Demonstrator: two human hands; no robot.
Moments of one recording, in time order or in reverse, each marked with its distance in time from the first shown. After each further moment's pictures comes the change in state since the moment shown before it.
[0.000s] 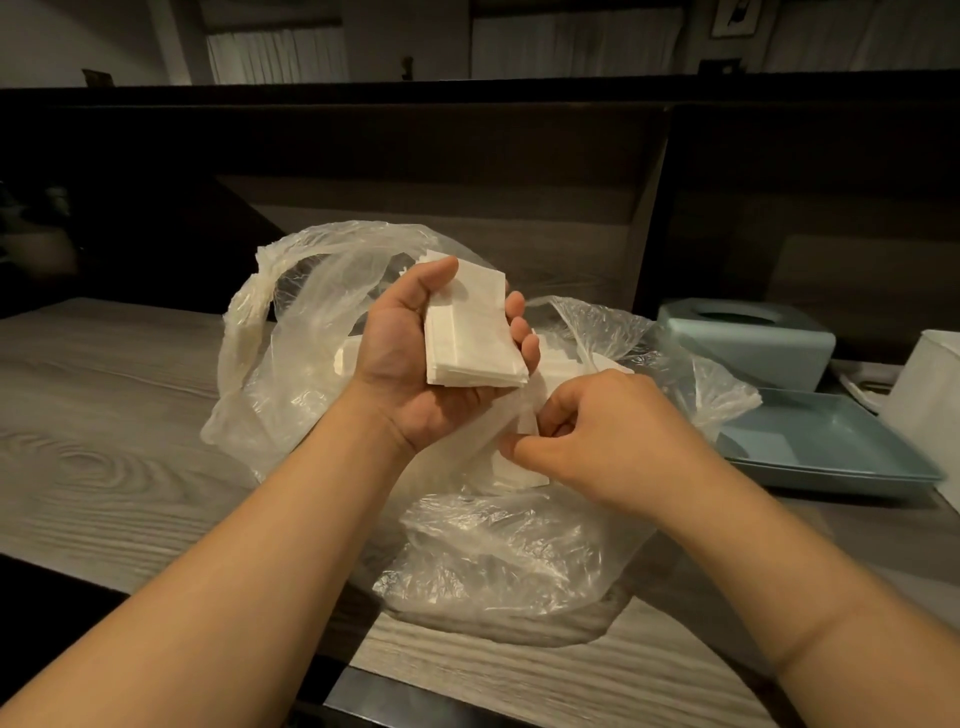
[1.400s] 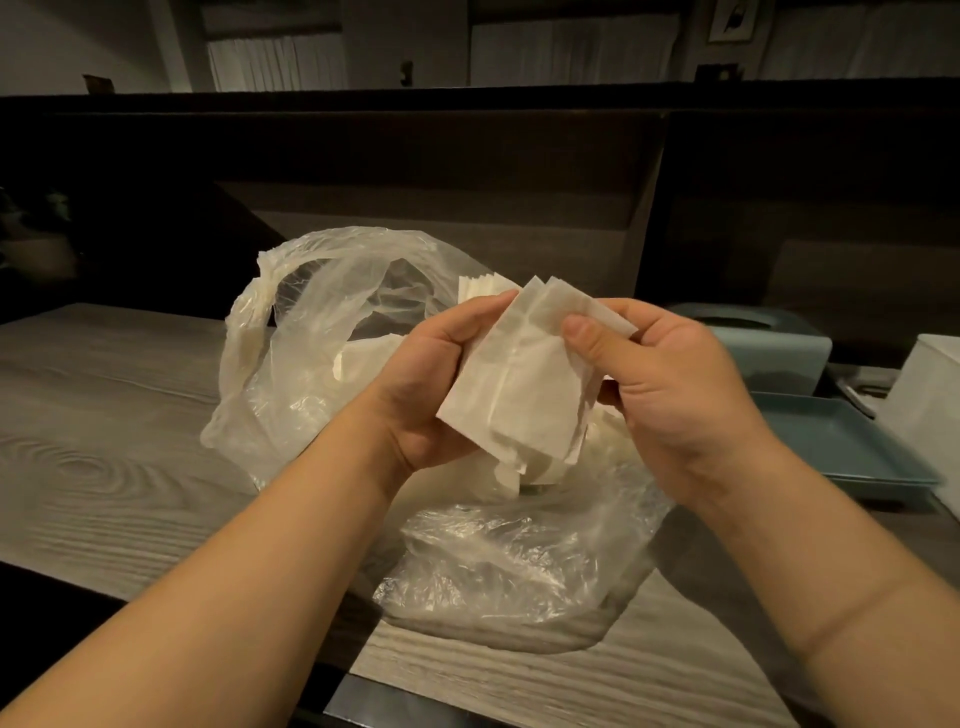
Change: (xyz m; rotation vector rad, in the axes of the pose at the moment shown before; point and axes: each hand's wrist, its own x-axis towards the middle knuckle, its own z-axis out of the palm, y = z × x) left_hand -0.003 -0.010 0.000 0.382 -0.114 -0.109; right_hand 0.005 0.002 -0.019 1.140 0.183 -0.018
